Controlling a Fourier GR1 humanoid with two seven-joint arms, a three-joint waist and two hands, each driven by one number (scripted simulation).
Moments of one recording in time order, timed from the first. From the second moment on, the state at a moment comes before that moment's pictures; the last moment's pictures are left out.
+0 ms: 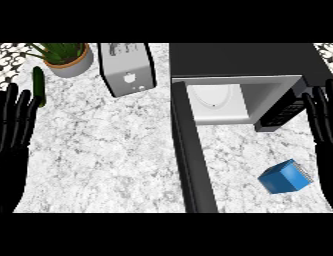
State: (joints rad) left arm 0.03 0.06 0.00 -2.10 -0.03 -0.02 0.01; right arm 0.00 -0.05 0.00 -2.10 -0.01 0.04 0.04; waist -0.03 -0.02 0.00
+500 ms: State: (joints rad) left arm 0.15 0.02 -0.10 -2.24 0.01 0.04 0.09; right arm 0.19 -0.25 -0.15 -2.26 -0.40 0.36 0.05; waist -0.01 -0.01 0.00
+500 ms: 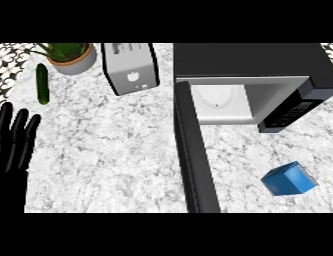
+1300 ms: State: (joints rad) left arm 0.62 0.02 -0.16 -2.46 0.11 -0.10 0.00; right arm 0.32 -0.29 -0.40 -2.17 -0.53 0.58 0.00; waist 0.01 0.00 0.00
